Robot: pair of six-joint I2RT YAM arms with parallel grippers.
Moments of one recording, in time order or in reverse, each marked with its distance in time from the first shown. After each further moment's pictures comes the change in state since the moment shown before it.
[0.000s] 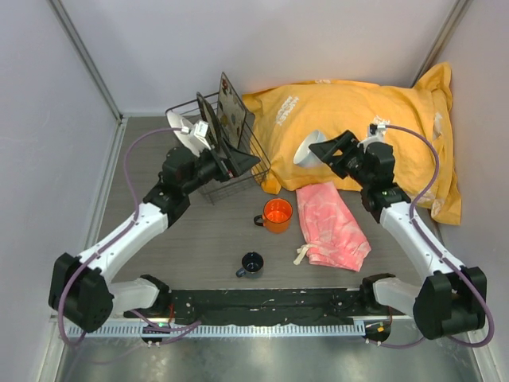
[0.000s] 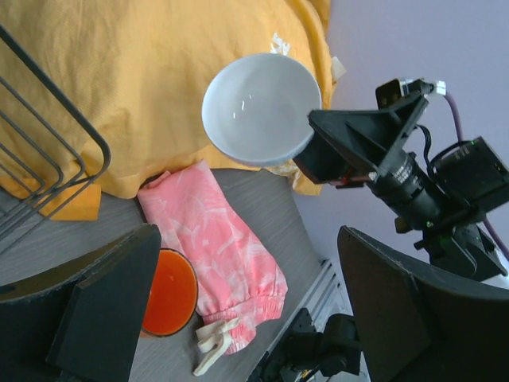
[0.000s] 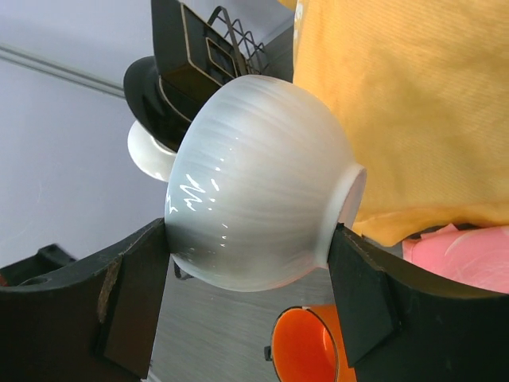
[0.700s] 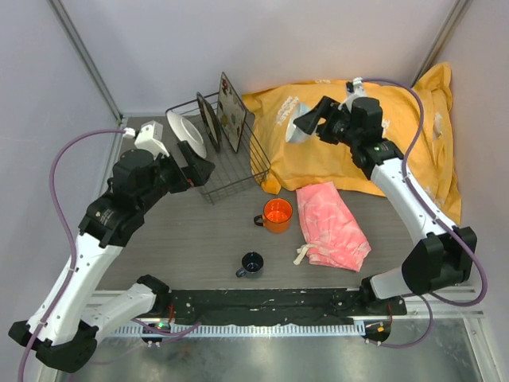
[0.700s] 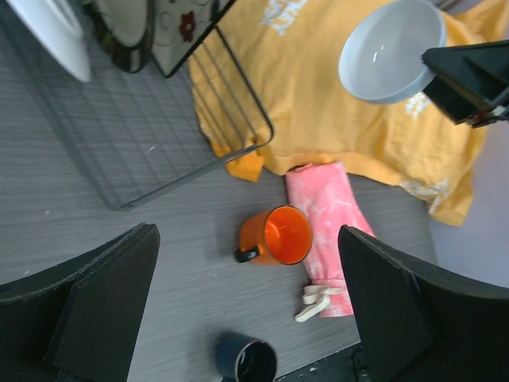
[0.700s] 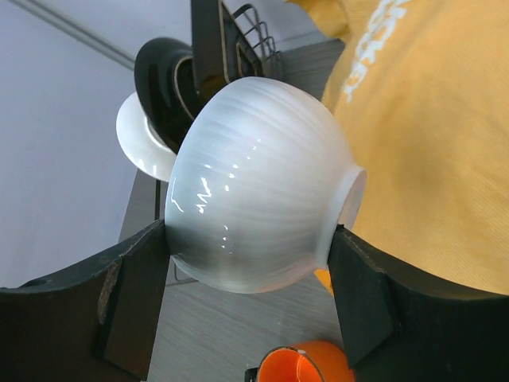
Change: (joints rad) left arm 0.000 -0.323 0.356 -0.901 -0.405 0.267; right arm 0.060 0.293 0.500 -0.270 -0.016 -0.274
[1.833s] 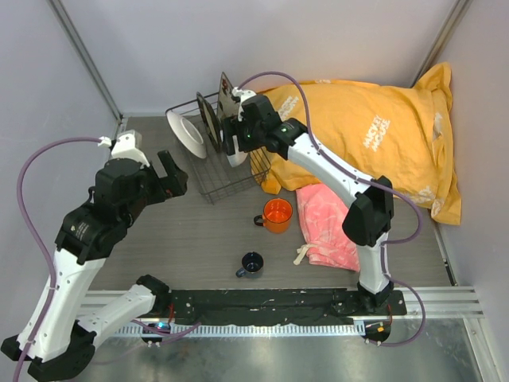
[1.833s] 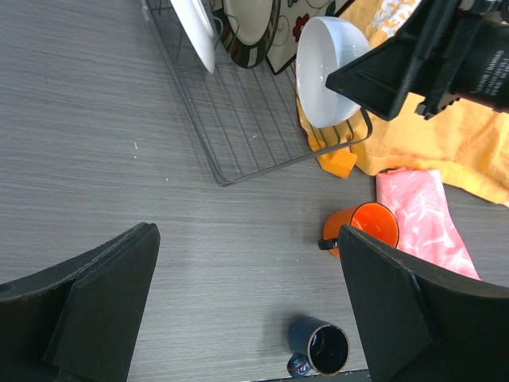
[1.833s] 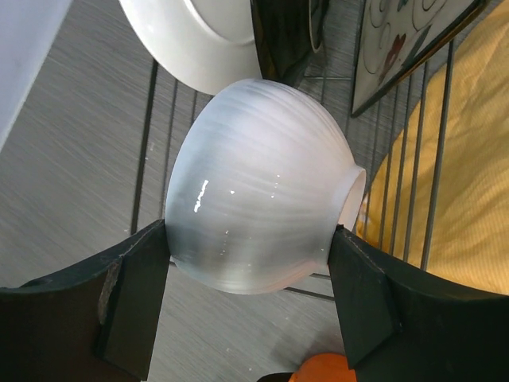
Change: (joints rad) left arm 0.000 -0.048 0.127 -0.314 -0.248 0.092; right arm 0.474 0.577 0.698 -0.420 0.245 -0.315
